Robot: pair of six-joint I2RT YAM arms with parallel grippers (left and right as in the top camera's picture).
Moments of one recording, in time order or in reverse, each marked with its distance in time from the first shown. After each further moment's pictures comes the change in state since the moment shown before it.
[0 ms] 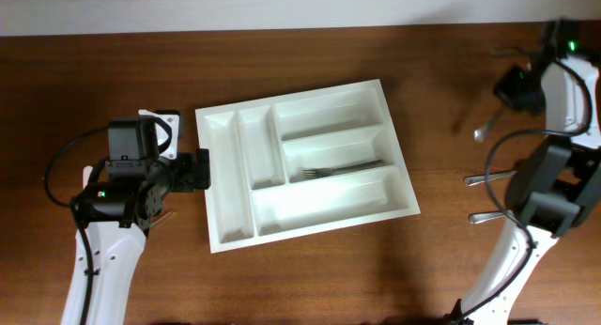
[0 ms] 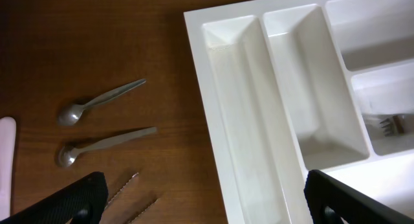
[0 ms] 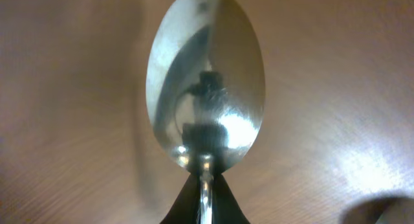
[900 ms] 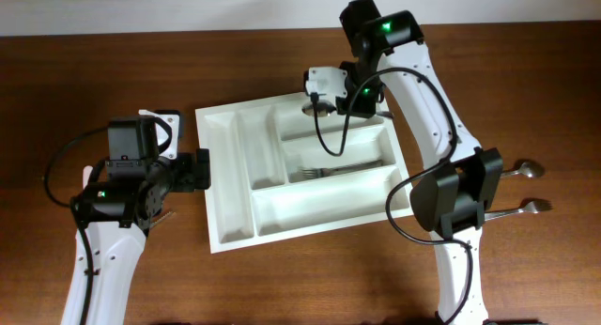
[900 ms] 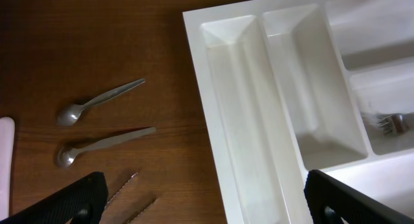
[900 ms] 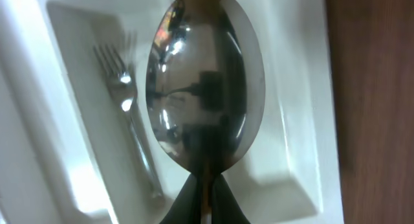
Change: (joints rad) left arm 0.000 0.000 0.000 0.000 0.003 0.000; right arm 0.652 -0.014 0.181 -0.389 -0.194 -1.493
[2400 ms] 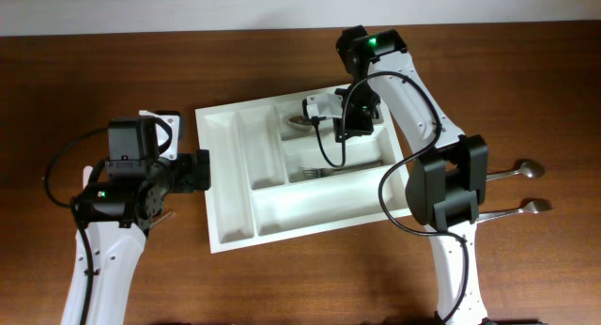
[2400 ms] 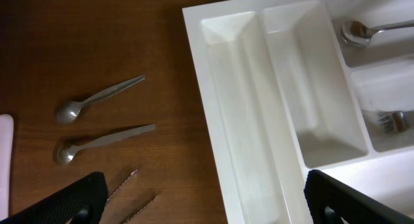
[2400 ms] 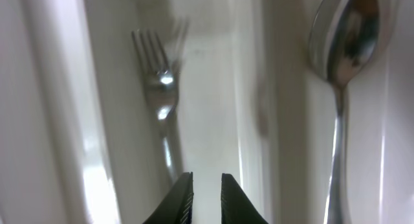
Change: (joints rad) left arm 0.000 0.000 0.000 -0.010 0.000 0.000; right arm -0.011 0.063 -0.132 -0.012 -0.081 -0.105
